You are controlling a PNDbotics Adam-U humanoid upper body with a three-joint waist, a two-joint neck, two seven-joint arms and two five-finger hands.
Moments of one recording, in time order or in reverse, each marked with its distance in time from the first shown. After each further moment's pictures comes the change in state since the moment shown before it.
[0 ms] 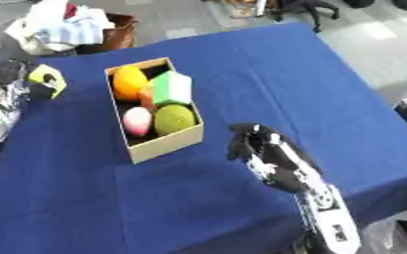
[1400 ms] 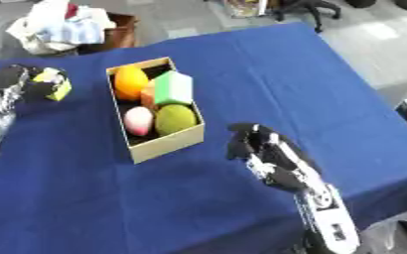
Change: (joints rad) left arm 0.016 0.008 -0.015 -0.011 -0.018 -0.106 -0.067; right arm 0.000 0.000 -0.003 0.005 0.002 -0.002 -0.002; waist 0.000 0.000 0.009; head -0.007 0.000
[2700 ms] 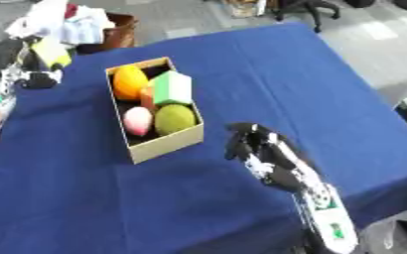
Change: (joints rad) left arm -0.011 -0.008 -0.095 -0.249 0.144 -0.122 -0.014; right arm 0.000 0.000 0.000 0.000 0.000 0.000 0.000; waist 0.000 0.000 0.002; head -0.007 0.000
